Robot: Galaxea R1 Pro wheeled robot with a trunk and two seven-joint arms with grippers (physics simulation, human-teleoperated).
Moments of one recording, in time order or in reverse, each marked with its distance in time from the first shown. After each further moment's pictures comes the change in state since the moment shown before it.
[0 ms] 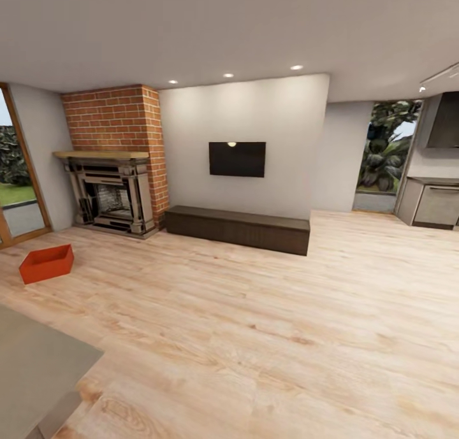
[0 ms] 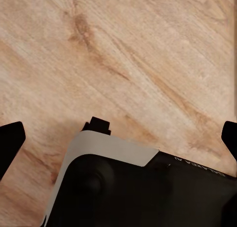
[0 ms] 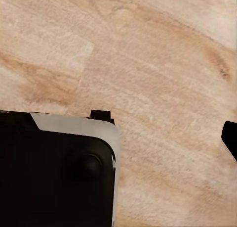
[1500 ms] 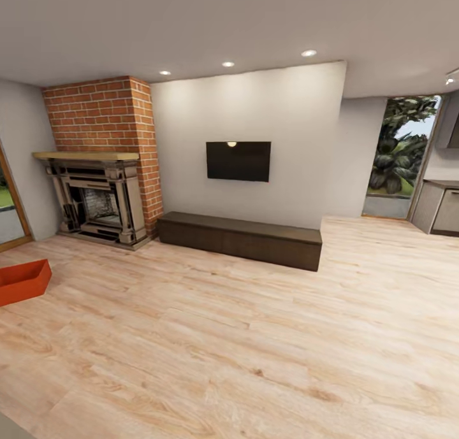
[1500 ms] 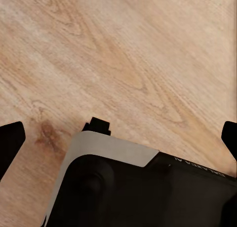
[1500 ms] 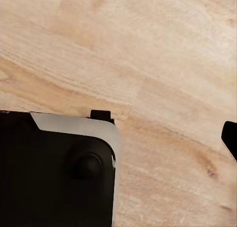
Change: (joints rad) left arm 0.000 0.000 0.000 0.000 0.000 -0.002 0.001; right arm 0.000 0.000 0.000 0.000 0.000 0.000 0.000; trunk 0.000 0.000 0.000
